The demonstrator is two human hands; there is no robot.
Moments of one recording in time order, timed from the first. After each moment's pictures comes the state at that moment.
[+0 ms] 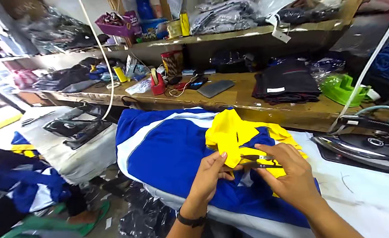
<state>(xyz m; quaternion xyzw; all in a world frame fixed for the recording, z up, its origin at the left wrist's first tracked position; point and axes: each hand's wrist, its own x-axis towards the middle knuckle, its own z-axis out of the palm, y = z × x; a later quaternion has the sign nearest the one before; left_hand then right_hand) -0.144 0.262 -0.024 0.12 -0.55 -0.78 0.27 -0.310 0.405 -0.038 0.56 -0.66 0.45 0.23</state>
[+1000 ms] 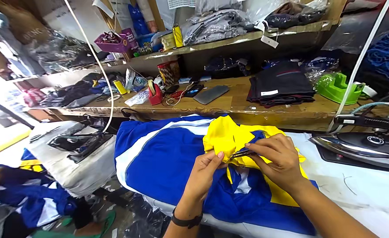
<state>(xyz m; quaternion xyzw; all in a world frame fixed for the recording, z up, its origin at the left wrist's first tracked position) -0.161 0.252 -0.009 0.07 -0.64 -0.70 0.31 -0.354 0.375 -0.044 0.59 -0.57 0.48 0.32</state>
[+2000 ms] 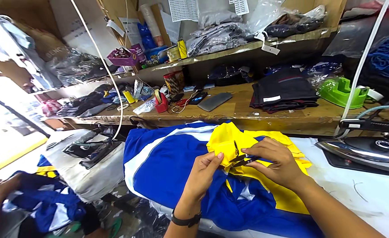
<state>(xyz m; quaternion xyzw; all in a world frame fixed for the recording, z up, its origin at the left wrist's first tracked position) -0.157 0.239 0.006 0.05 -0.70 -0.64 0.31 -0.366 0.365 -0.035 0.67 -0.51 0.50 0.20</state>
